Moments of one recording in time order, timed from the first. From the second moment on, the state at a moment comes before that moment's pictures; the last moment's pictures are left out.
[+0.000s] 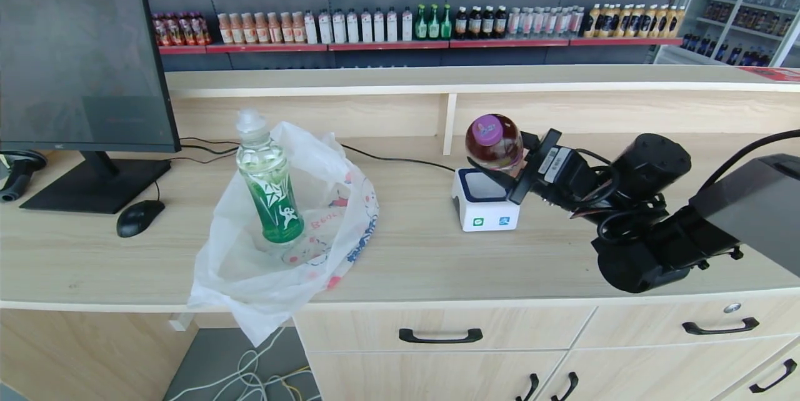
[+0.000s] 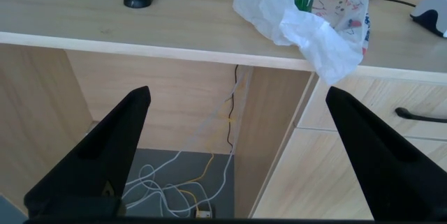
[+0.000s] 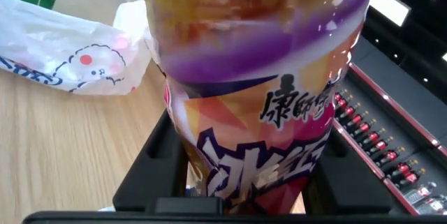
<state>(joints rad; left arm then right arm) 0.00 0.00 0.00 -0.02 0.00 -0.02 0.27 2.17 -1.05 -1.57 0.74 -0.72</state>
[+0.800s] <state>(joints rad) 0.00 0.00 0.00 -0.02 0.00 -0.02 0.25 2.27 -1.16 -1.57 0.75 -0.72</state>
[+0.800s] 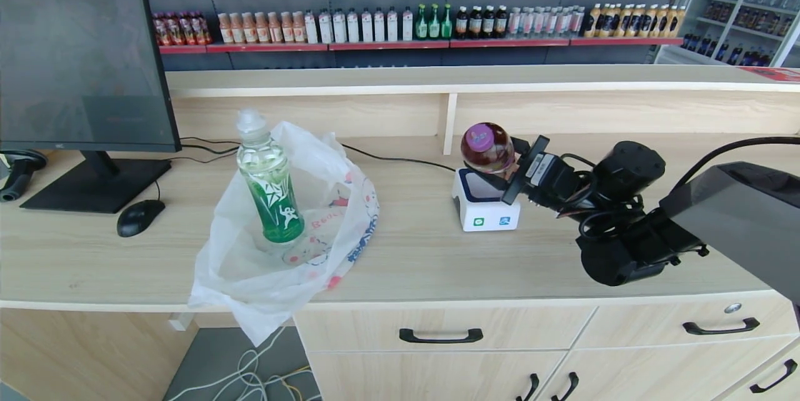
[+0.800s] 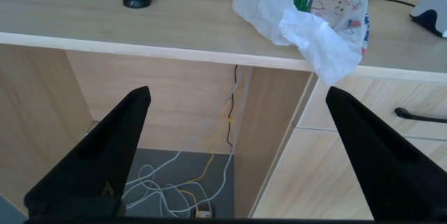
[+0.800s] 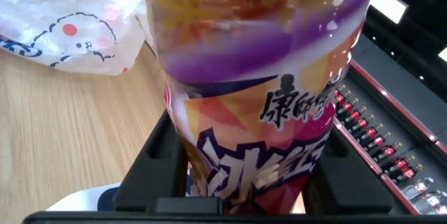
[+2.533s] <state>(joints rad) 0.00 0.00 0.00 -0.01 0.00 -0.02 0.28 1.97 -1.04 -1.57 0.28 -0.23</state>
